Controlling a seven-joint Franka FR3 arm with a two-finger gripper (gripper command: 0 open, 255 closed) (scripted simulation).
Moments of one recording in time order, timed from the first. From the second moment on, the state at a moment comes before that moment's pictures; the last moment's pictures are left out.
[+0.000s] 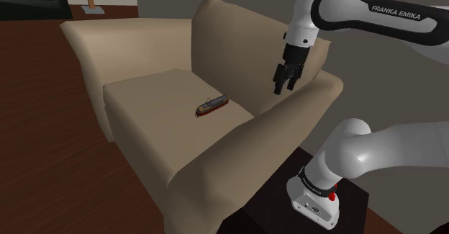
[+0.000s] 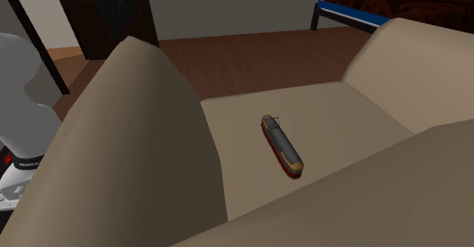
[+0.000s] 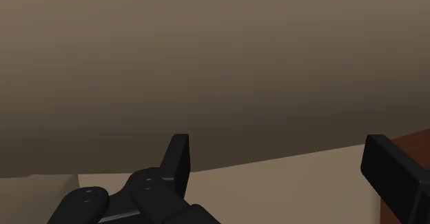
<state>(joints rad) 0.01 -0.79 -0.05 -2.43 0.08 1.47 0.10</state>
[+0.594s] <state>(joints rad) 0.04 -0.64 -0.18 -2.48 -0.05 1.67 -0.21</state>
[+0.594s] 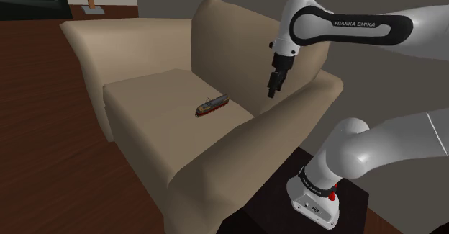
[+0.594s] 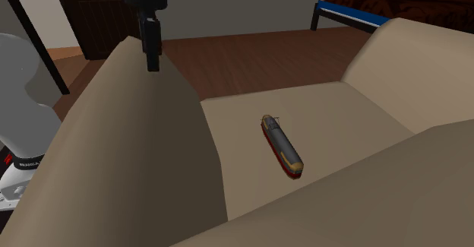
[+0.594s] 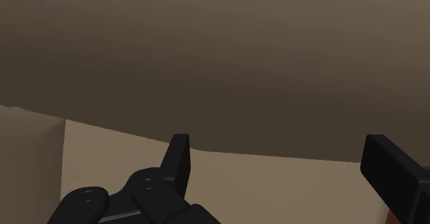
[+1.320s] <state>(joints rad) 0.11 -0.27 -0.34 -2.40 -0.12 2.00 -0.68</state>
